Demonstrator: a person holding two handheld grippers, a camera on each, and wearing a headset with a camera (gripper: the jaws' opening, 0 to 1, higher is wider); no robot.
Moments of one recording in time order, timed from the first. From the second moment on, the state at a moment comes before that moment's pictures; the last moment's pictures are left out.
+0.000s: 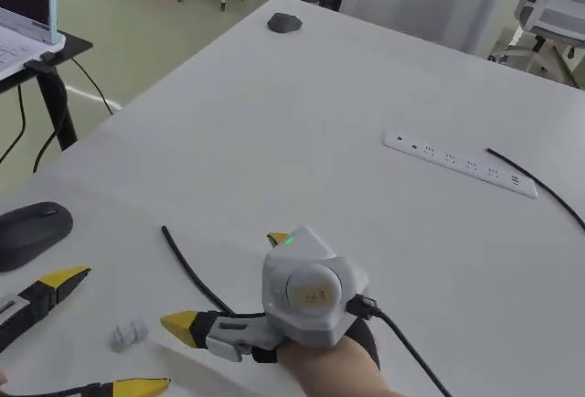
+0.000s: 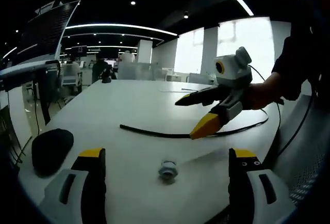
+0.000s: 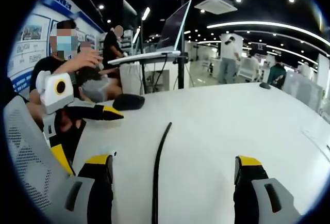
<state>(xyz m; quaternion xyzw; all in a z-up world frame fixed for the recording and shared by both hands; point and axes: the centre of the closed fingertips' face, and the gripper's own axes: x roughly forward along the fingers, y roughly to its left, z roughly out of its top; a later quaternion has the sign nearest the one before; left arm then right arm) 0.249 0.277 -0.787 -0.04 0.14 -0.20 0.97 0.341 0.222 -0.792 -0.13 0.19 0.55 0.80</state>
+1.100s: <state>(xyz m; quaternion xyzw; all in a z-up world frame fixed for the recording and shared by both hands) 0.283 0.218 -0.736 -0.03 0.26 -0.25 0.93 0.300 -0.139 -0.773 0.01 0.39 0.24 0.89</state>
